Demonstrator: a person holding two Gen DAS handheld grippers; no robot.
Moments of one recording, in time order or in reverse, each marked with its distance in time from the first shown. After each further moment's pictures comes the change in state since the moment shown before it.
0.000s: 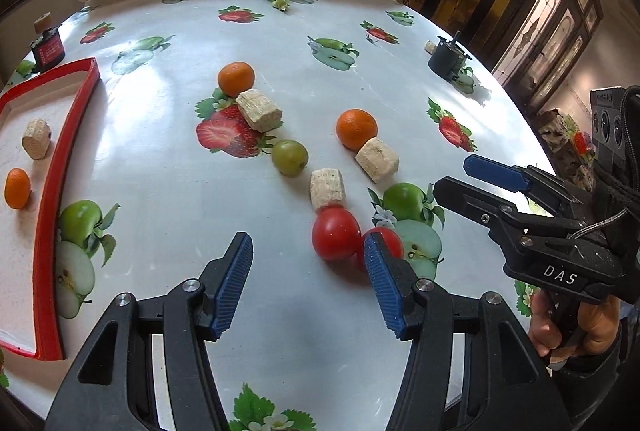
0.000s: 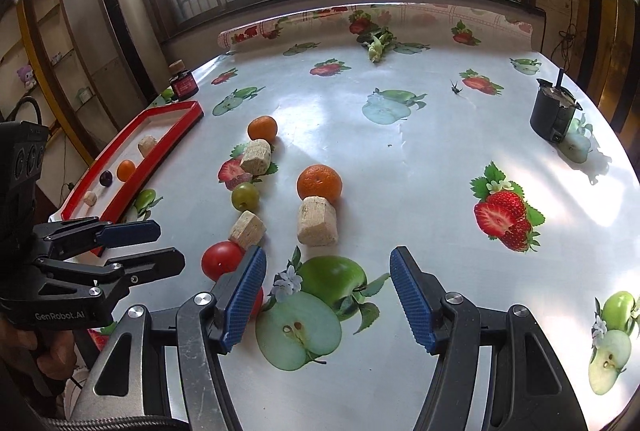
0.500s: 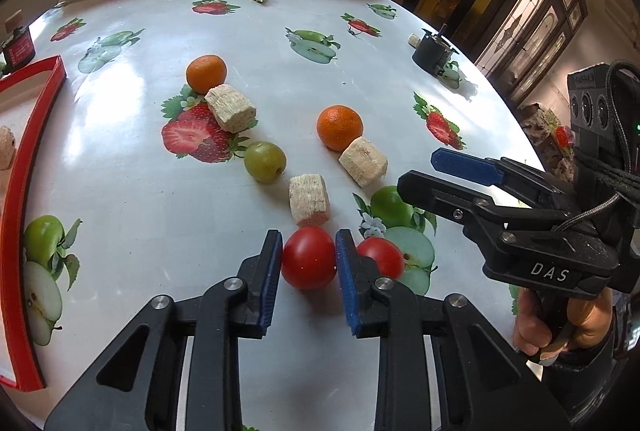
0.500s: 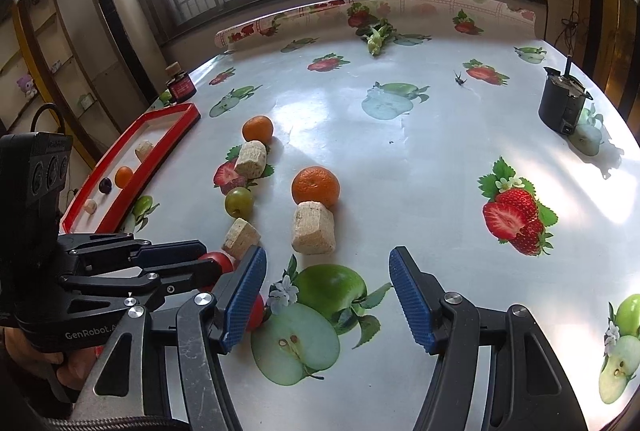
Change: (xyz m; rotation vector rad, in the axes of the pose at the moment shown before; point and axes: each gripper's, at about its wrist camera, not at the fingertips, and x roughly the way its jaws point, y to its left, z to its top) left arm 0.015 0.004 0.006 0.015 0.011 -0.068; right arm 0.018 -0.007 0.008 0.027 0.022 0.041
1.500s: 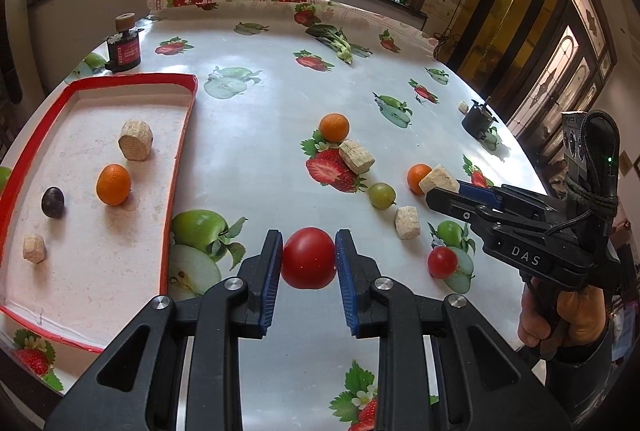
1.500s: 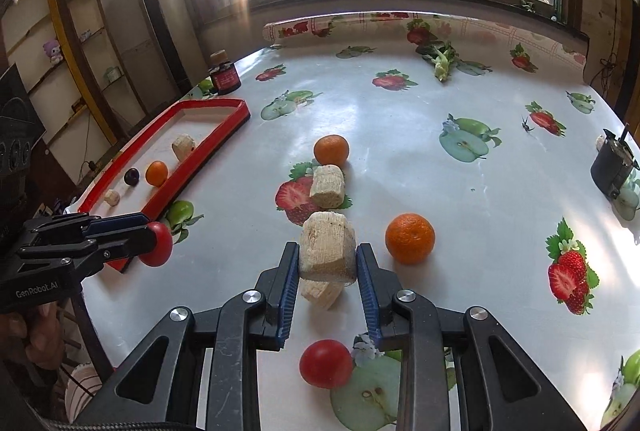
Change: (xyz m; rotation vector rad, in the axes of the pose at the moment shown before) left arm -0.087 0.075 -0.016 -0.132 -0.169 0.121; right arm 0.016 0.069 0.026 -0.137 -0.010 0.052
